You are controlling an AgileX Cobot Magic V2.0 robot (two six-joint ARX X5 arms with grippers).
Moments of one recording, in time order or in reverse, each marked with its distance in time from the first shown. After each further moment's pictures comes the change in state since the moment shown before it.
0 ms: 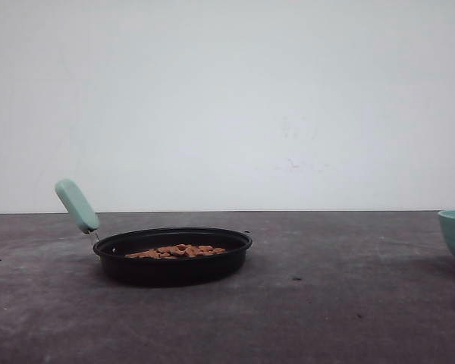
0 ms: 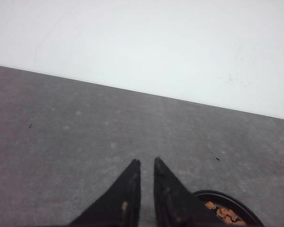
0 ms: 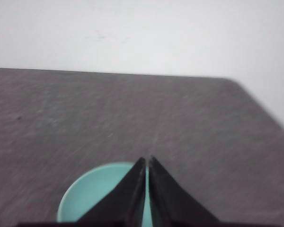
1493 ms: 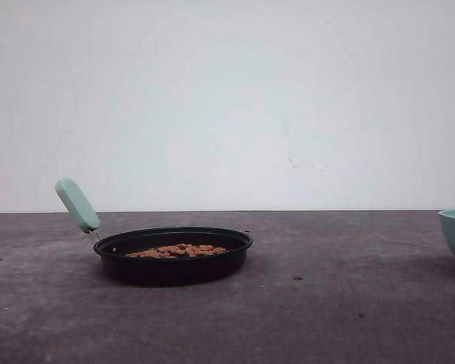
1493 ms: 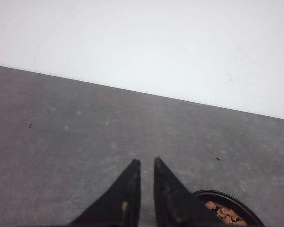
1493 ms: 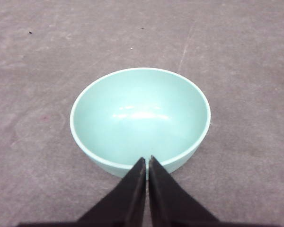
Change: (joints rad) left arm 0.000 -0.002 0.000 -0.001 0.000 0.000; right arm -0.016 0.000 -0.045 -0.175 -0.079 0.013
